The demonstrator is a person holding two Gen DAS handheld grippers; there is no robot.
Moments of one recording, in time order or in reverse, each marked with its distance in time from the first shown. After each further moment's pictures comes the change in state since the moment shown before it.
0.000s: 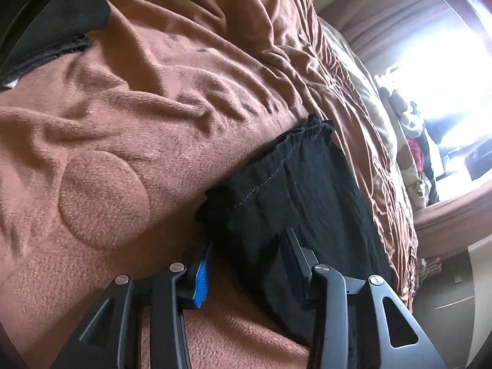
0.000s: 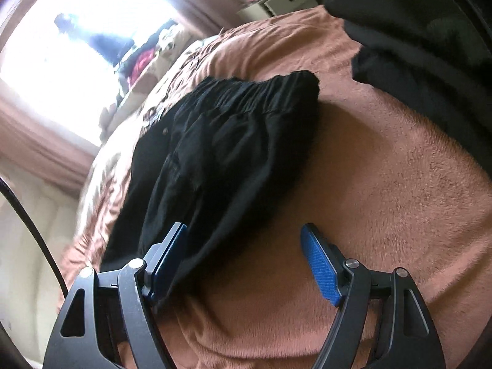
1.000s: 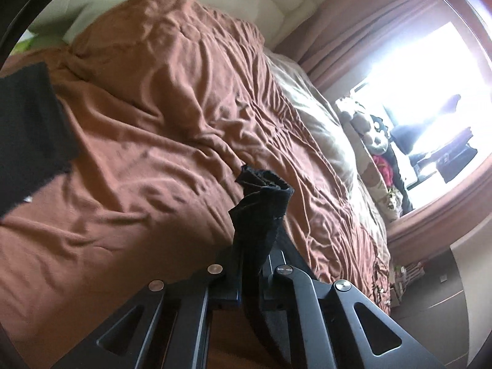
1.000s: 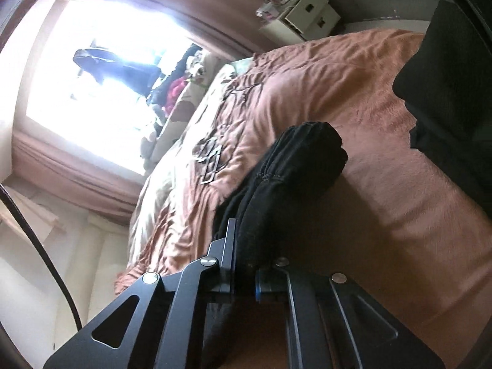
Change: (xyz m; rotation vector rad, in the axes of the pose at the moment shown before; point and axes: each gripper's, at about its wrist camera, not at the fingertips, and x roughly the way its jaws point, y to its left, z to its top) left arm -0.113 -0.071 0.056 0.077 -0.139 -0.098; right arm -0.078 0.039 0.020 0.084 -0.035 0.196
